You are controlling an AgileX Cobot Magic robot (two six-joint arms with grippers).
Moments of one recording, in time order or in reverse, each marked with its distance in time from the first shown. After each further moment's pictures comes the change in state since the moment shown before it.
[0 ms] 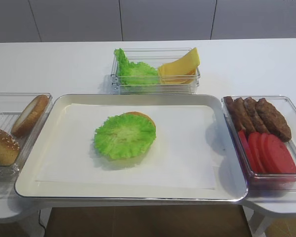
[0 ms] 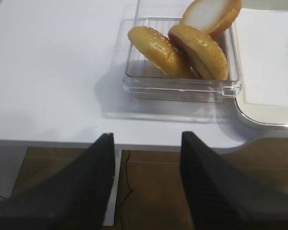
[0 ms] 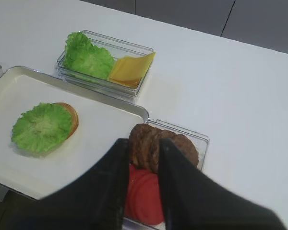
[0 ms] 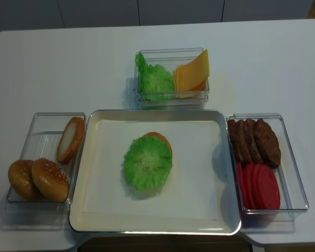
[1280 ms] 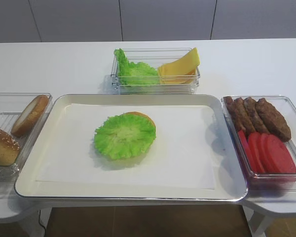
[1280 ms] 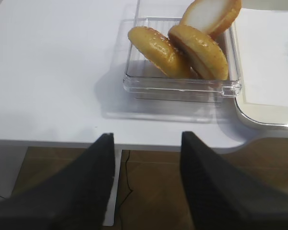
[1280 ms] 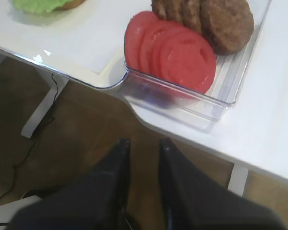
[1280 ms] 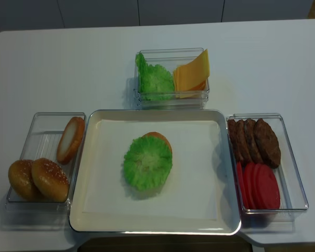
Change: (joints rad) left arm 0.000 0.000 0.000 0.000 0.000 0.000; right arm 0.000 -0.706 0.853 0.160 -0.088 -0.012
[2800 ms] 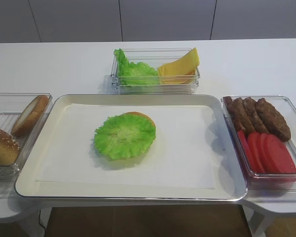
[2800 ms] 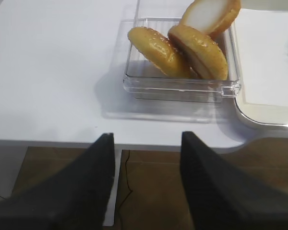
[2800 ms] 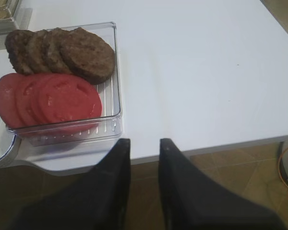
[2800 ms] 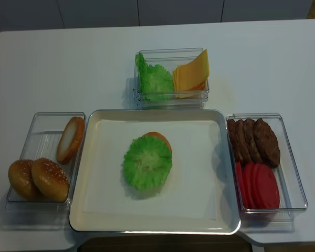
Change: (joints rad) left arm 0.000 0.000 0.000 0.000 0.000 0.000; right arm -0.613 -0.147 0.047 0.019 -0.046 -0.032
